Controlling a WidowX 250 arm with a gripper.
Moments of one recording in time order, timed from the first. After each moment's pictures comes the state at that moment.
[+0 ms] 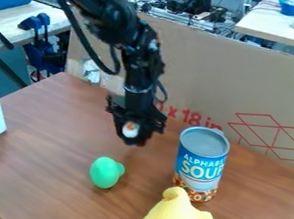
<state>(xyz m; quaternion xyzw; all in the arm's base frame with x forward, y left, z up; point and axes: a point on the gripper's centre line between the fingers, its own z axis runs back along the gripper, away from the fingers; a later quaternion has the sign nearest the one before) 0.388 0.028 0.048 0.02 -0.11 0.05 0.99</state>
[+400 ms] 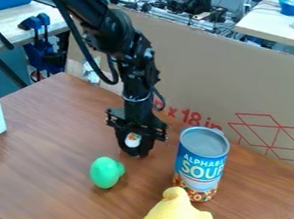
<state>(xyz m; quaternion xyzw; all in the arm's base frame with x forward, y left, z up) 0.391 0.035 0.030 -0.02 -0.10 0.10 0.99</state>
